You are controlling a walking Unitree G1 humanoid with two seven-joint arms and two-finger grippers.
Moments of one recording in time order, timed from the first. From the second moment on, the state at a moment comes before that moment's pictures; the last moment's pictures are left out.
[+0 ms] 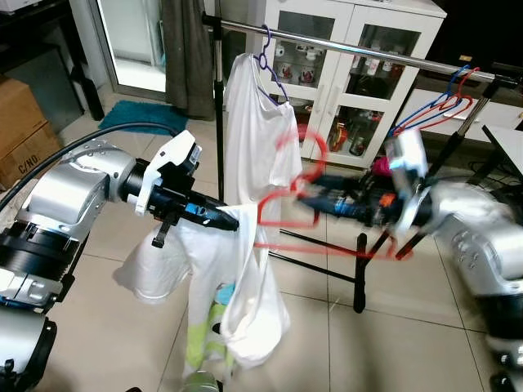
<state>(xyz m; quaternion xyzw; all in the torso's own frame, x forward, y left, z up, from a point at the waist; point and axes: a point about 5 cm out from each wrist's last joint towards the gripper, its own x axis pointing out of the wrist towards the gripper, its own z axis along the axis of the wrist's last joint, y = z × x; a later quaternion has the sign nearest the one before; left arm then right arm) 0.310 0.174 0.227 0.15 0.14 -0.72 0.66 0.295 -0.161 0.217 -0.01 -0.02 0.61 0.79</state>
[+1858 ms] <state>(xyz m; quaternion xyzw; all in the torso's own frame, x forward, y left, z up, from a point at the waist) 0.317 0.179 0.249 0.14 0.05 -0.67 0.73 0.258 -0.107 0.139 0.21 0.10 0.42 0.88</state>
